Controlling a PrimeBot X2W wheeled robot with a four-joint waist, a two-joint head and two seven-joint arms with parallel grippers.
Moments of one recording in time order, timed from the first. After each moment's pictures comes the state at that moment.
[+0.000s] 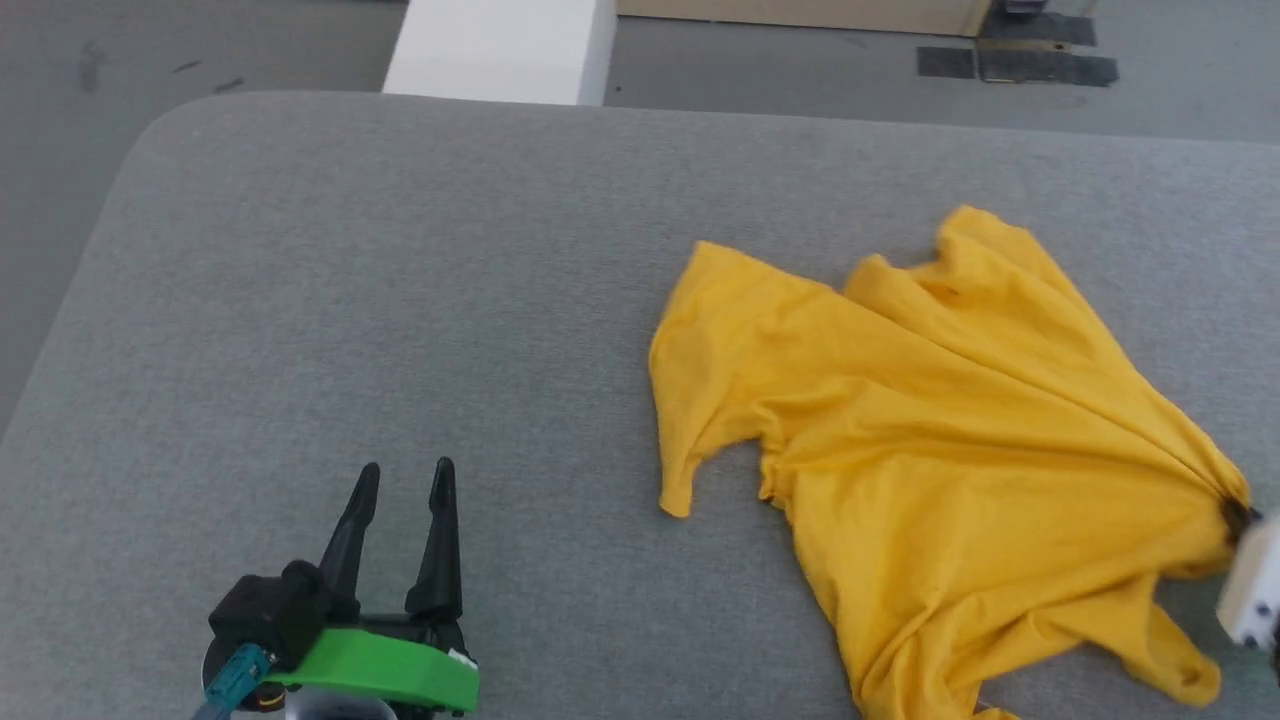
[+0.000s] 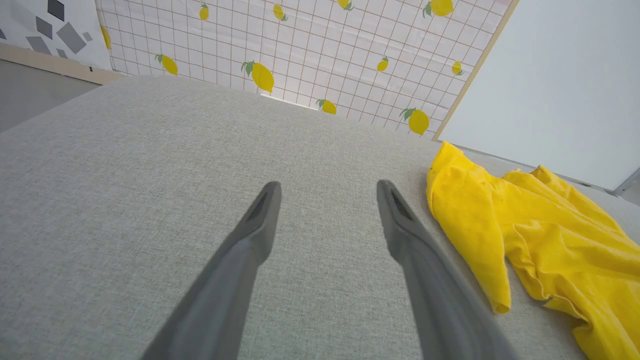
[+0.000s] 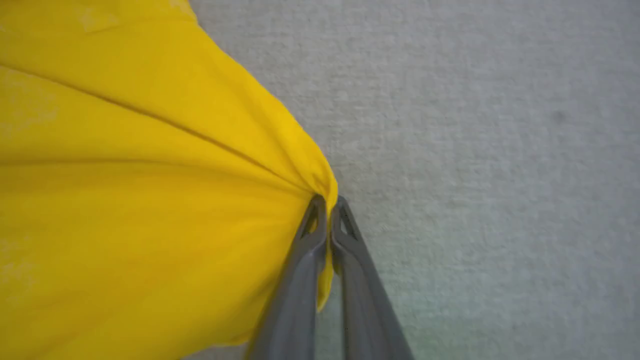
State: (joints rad) left arm 0.05 0.07 -0.09 0.01 -0.34 -0.10 -0.26; right arm -0.19 -0.33 -0.25 0.37 0.28 0.13 0.47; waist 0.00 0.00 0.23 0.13
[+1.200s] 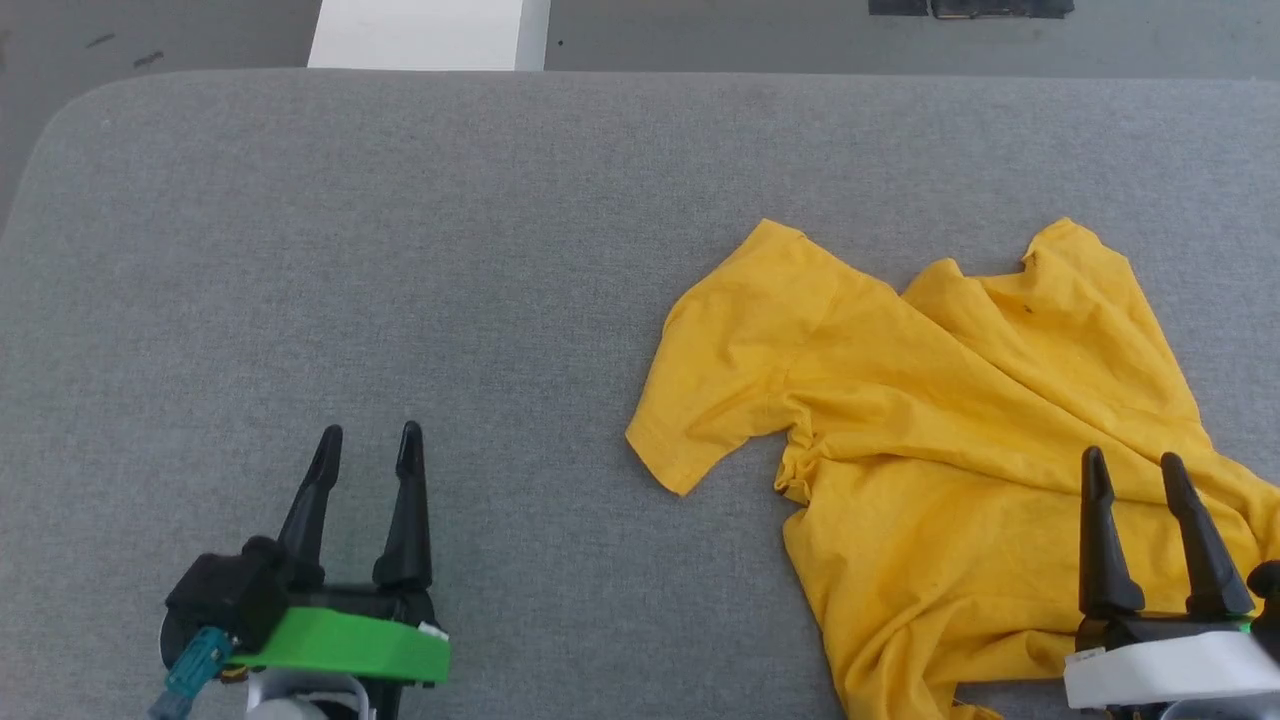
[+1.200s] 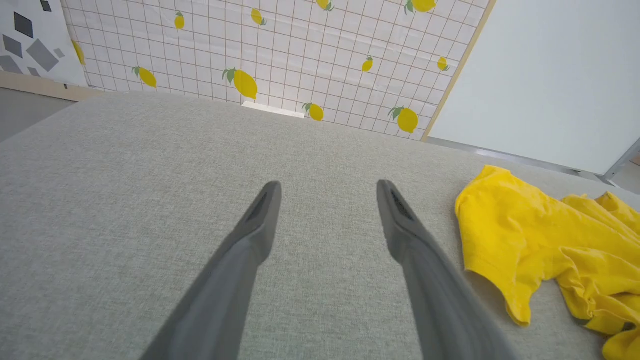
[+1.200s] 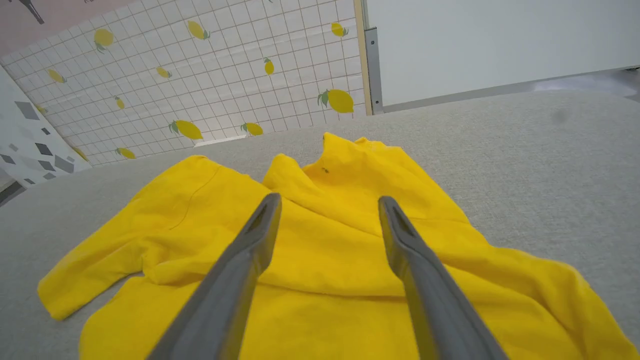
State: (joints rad) left arm 0.03 0.10 -0.06 -0.06 -0.33 -0.10 -0.26; right arm 0.12 -0.05 -0.14 -0.07 0.25 0.13 -0.21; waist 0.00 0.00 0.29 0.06
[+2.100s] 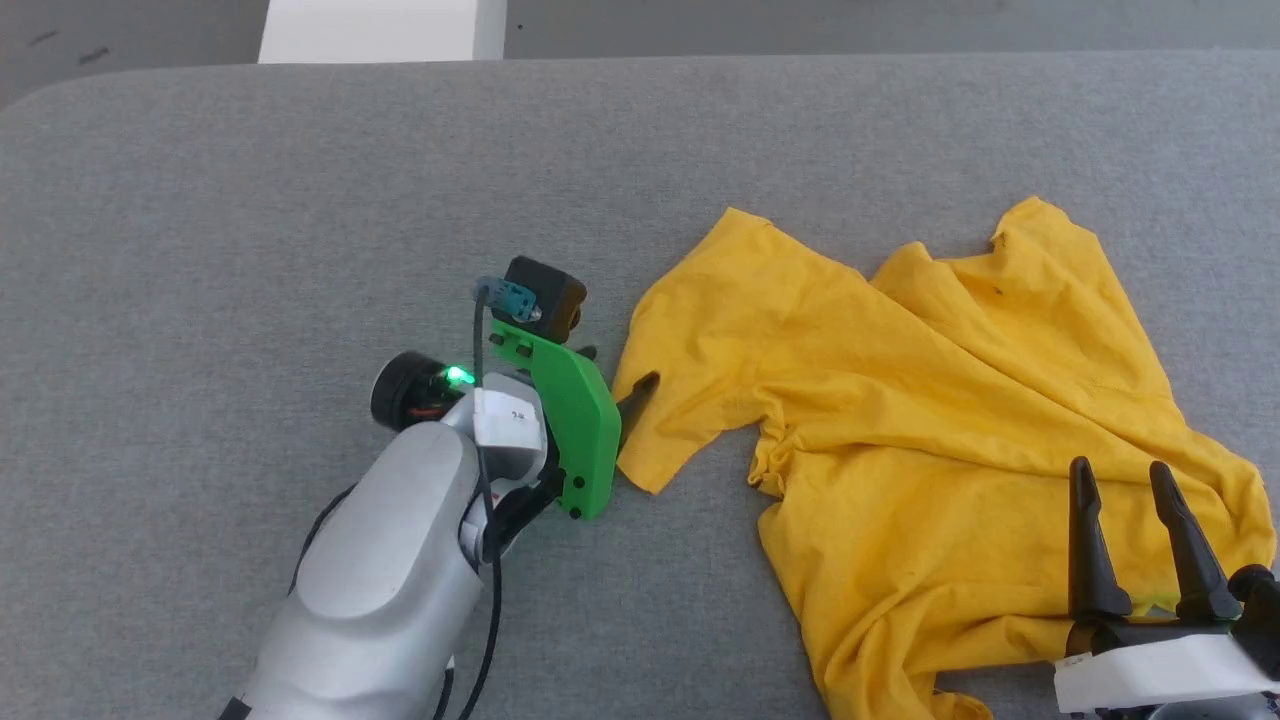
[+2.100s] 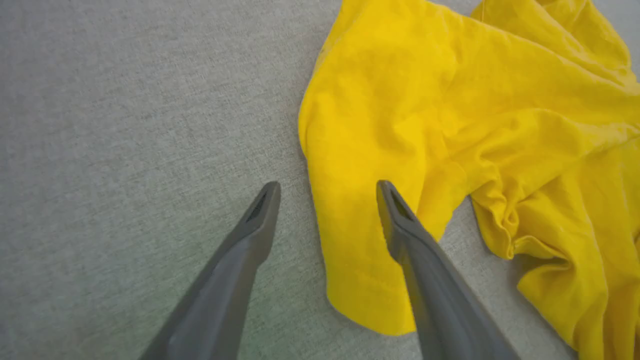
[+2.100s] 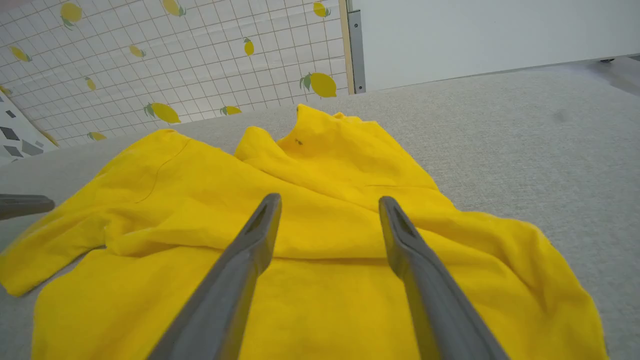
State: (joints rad) left arm -0.58 0.17 -0.51 0.34 -0.52 -0.12 0.49; right arm 0.11 -0.05 -0.13 -0.01 0.22 0.13 -0.24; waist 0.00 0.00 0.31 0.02
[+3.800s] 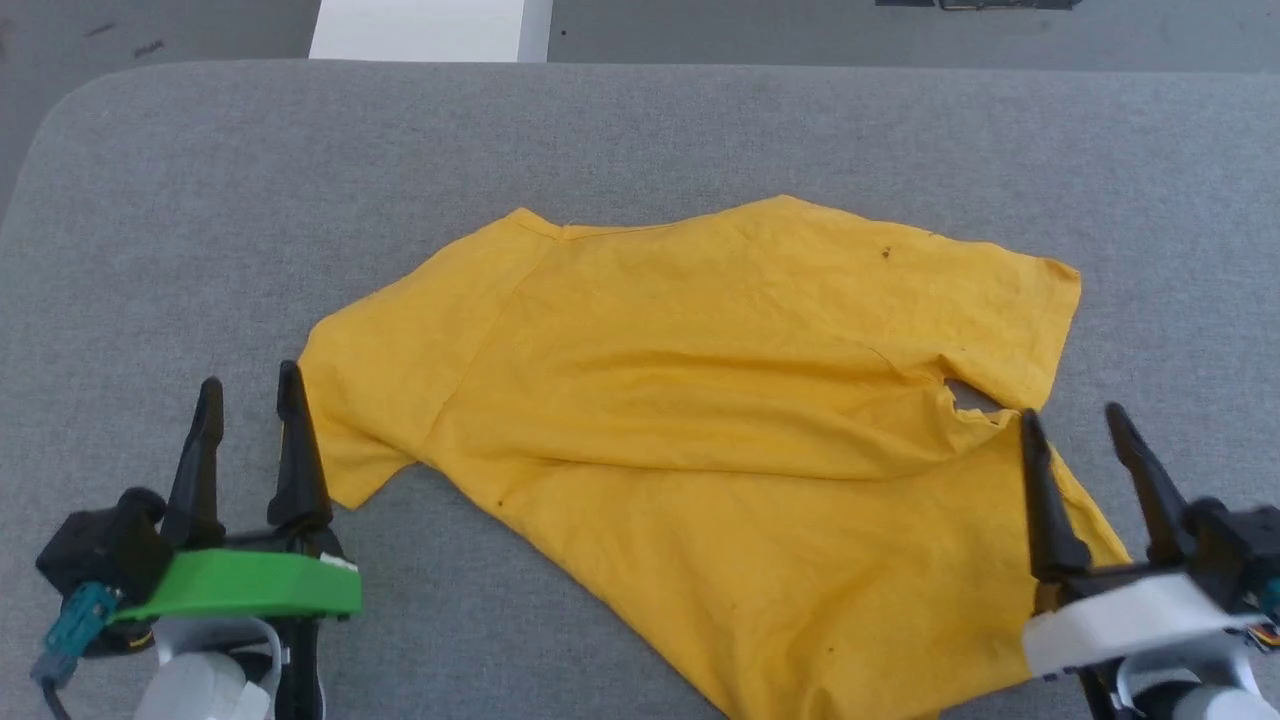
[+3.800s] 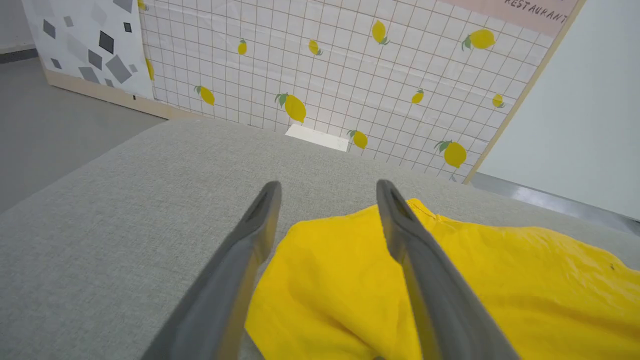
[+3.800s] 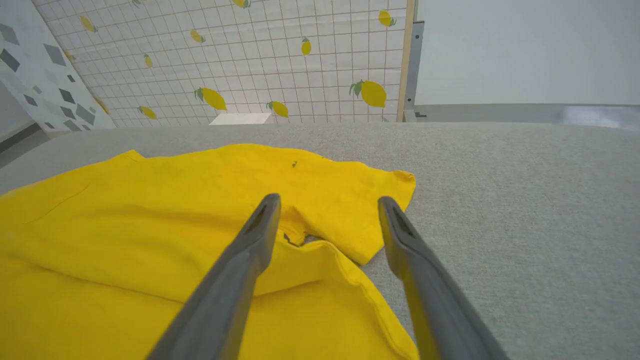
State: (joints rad) left arm -0.06 0.24 -0.06 -0.06 -0.52 0.07 -0.26; right arm 0.07 -0.05 -0.07 -0.16 0.14 0.13 -0.07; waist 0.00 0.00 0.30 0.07
